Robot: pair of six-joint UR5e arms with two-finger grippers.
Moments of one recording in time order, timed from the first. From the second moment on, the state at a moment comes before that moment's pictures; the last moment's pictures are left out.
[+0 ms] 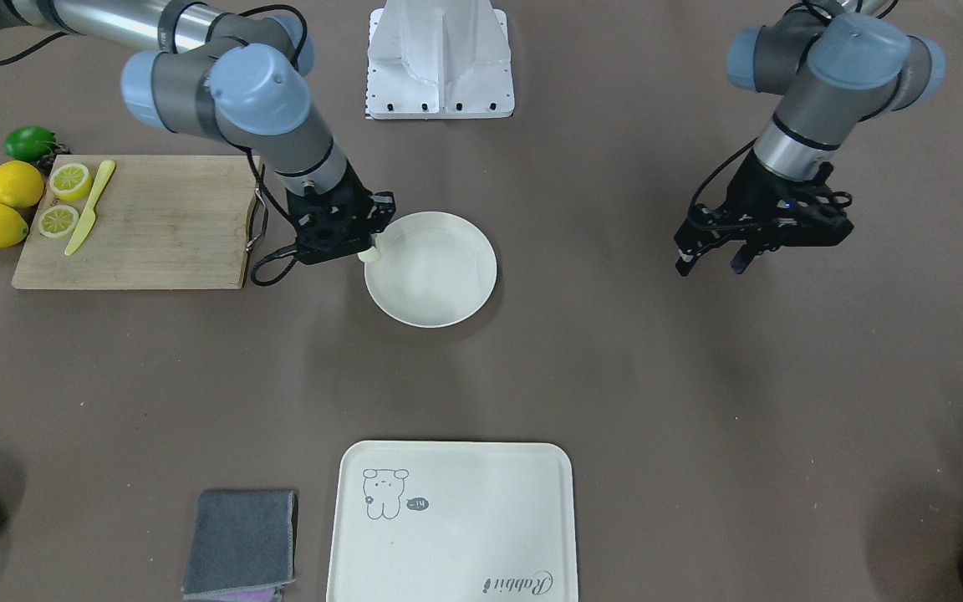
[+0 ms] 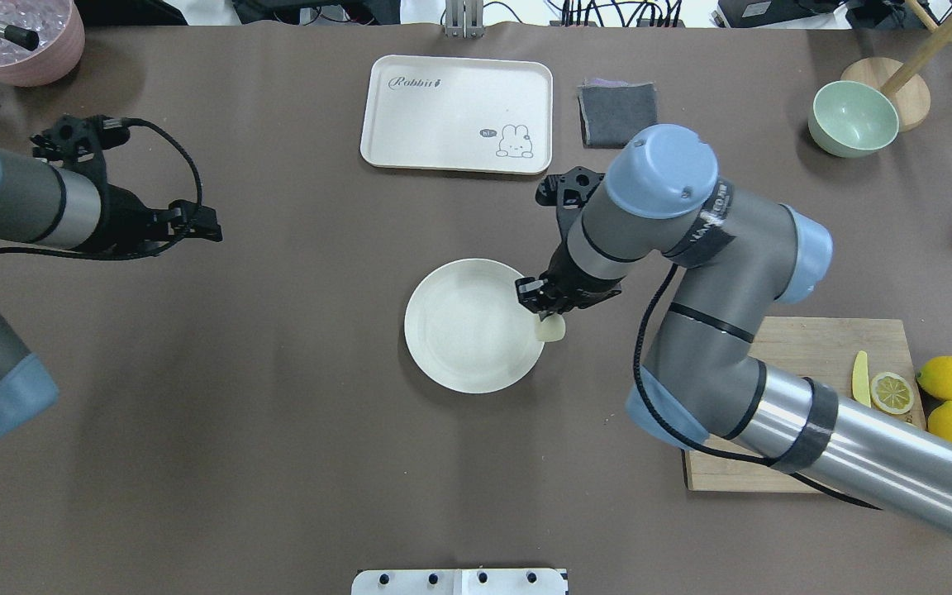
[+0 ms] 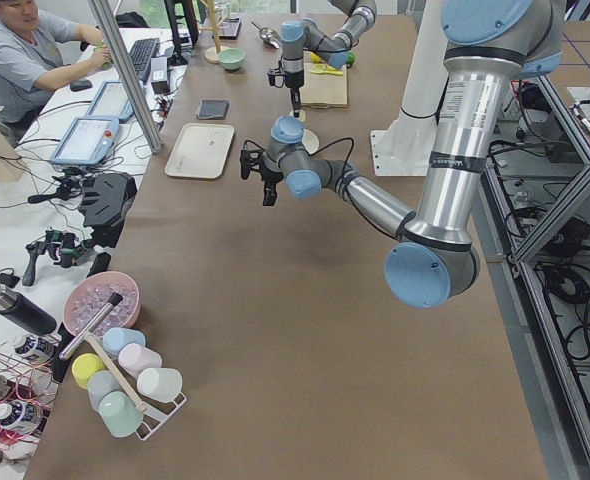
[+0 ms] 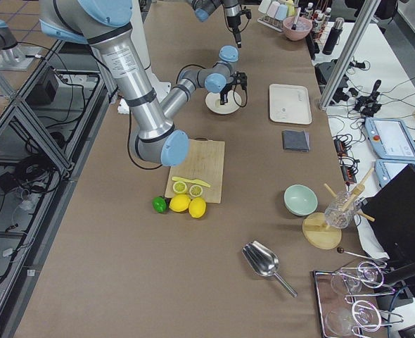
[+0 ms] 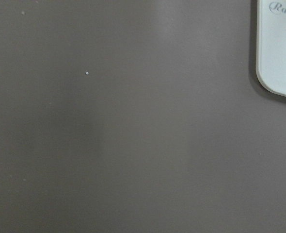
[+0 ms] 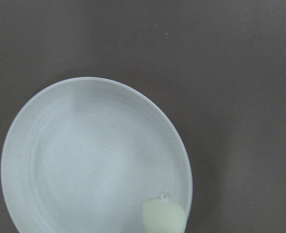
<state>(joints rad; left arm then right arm) -0.84 -1.72 -1.87 -2.10 -1.98 -1.23 0.58 -0.94 1.66 -1.44 2.06 1.05</state>
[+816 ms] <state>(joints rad) -0.87 -1.67 -1.88 -2.16 -2.00 -1.22 0.52 -0.83 1.44 -1.31 1.97 1.12</state>
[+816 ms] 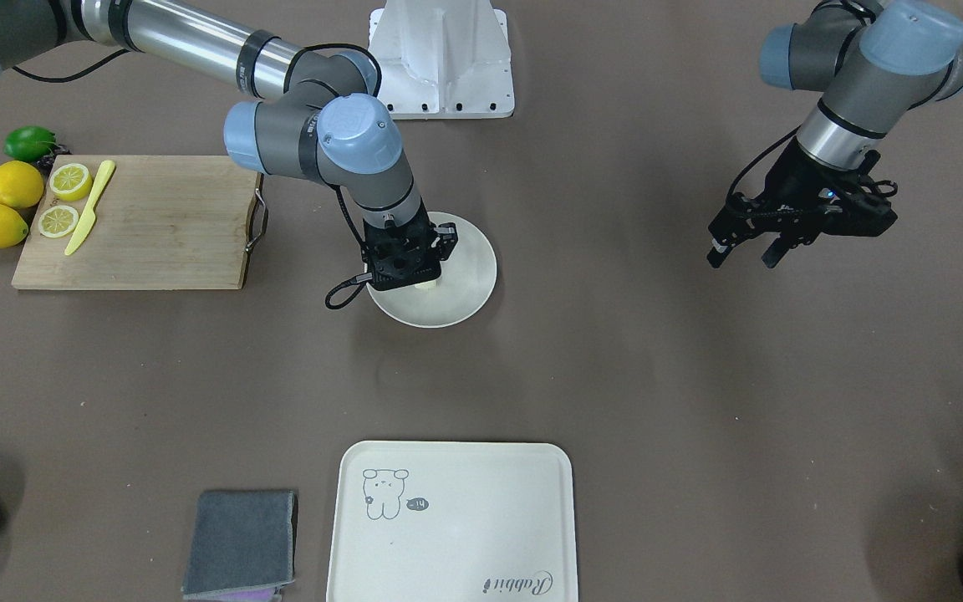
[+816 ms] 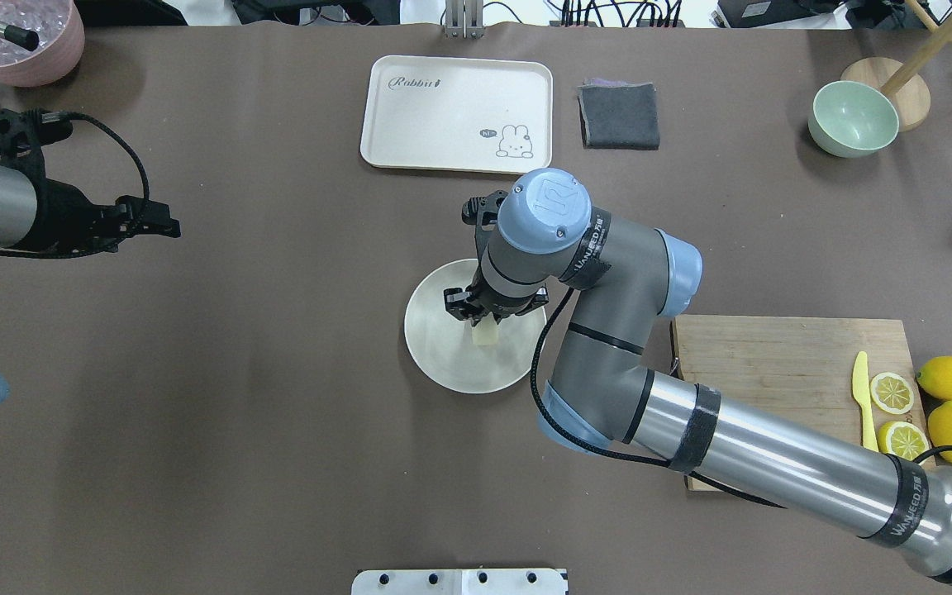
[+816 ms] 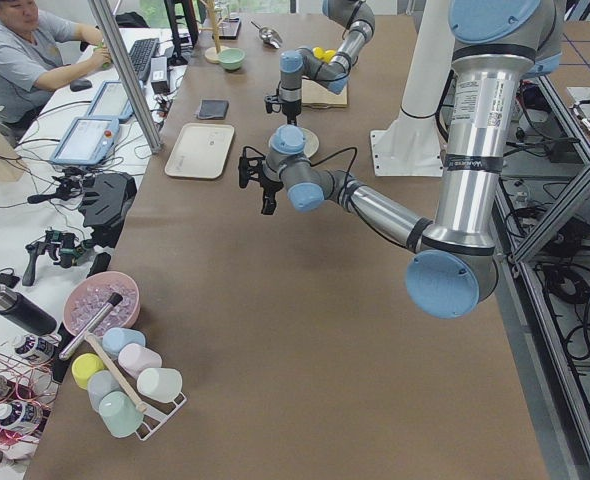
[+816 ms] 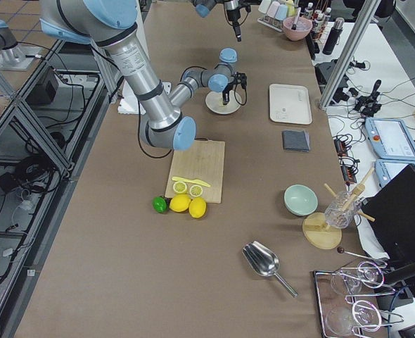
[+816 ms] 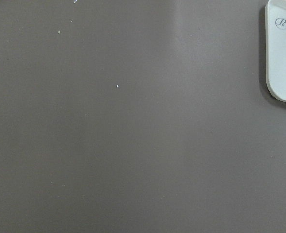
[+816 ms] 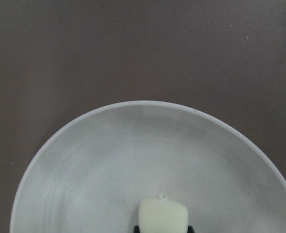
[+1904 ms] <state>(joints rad) -0.99 -1.59 -1.87 -2.15 -2.12 -0.99 0.79 -0.95 1.61 -1.44 2.17 0.93</state>
